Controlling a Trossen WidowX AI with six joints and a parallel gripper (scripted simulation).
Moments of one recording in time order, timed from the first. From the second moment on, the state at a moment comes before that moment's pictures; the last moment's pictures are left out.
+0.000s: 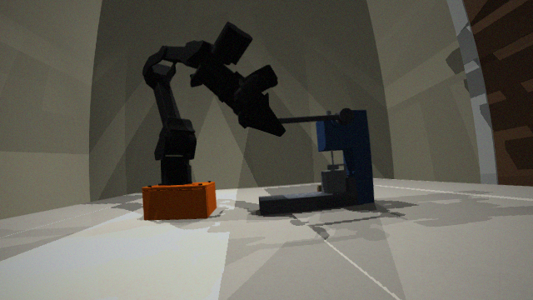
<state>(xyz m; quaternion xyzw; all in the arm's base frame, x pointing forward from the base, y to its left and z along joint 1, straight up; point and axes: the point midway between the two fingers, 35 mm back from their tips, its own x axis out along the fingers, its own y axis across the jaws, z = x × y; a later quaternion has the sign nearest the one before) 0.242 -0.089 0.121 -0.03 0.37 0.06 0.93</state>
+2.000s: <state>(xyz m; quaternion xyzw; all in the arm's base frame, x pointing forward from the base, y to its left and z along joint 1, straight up) 0.242 -0.089 0.143 -0.03 0.38 0.06 0.92</state>
